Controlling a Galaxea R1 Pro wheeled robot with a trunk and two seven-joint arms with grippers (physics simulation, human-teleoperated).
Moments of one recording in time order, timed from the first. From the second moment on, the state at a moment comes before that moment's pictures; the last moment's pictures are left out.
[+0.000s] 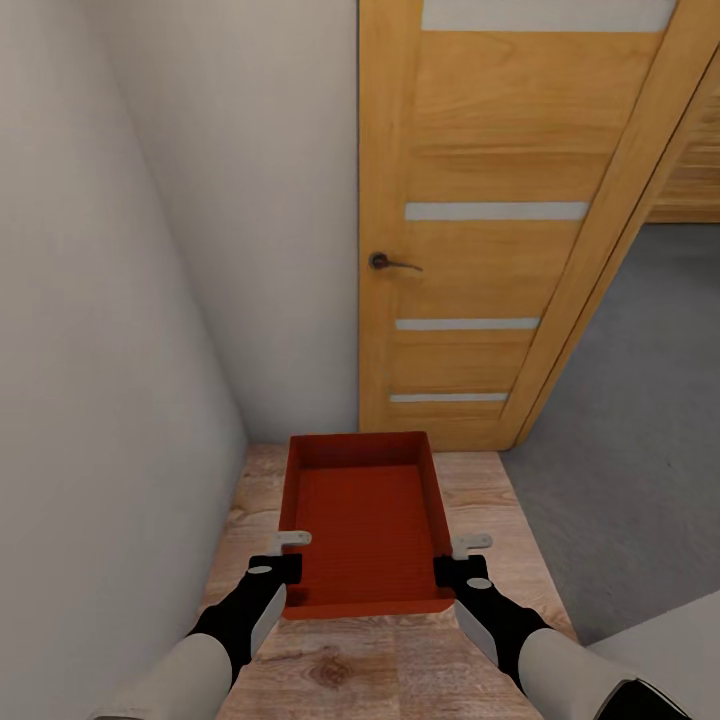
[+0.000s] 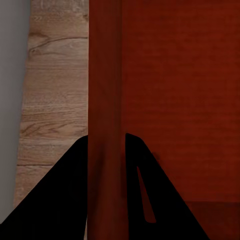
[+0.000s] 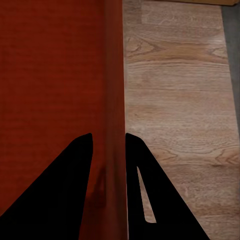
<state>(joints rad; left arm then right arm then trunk) -0.66 -0.15 -0.01 -0.40 0.00 0.18 0.22 -0.71 0.02 0.62 -0.26 -0.52 -0.04 -0.25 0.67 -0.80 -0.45</state>
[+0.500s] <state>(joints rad) -0.66 -0.15 -0.01 -0.40 0.00 0.18 0.22 -0.71 0.02 0.62 -0.26 -0.52 -0.04 -0.25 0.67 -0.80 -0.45</state>
